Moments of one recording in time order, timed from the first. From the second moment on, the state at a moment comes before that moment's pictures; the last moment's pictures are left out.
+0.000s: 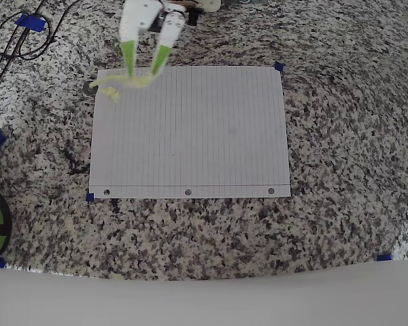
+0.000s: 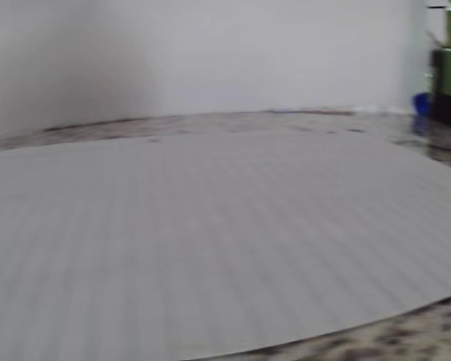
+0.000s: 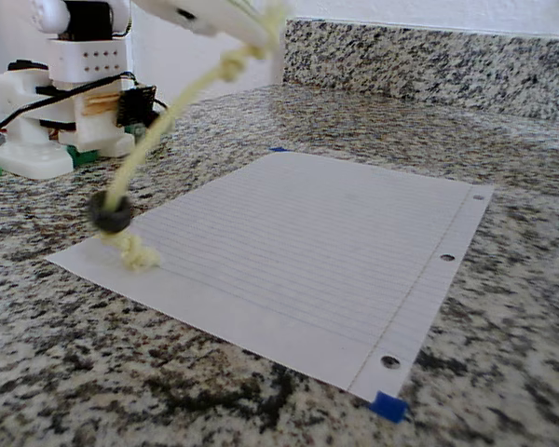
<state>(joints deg) 6.9 168.7 168.7 23.9 19.2</state>
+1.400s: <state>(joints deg) -17.5 192.6 180.5 43.2 5.4</state>
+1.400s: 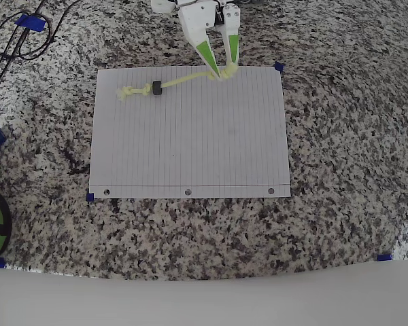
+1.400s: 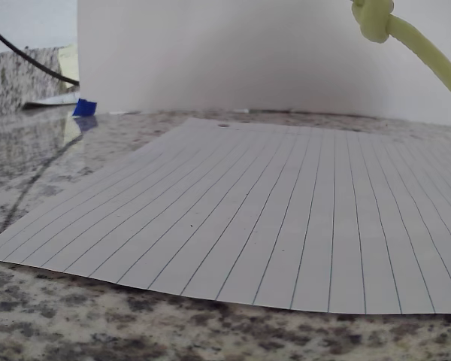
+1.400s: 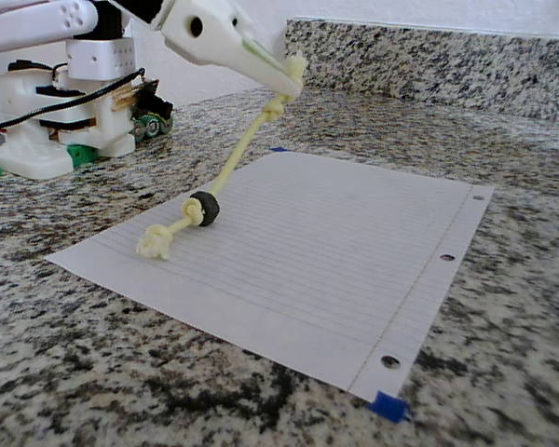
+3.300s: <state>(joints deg) 23.1 116.9 126.9 67.2 -53.3</state>
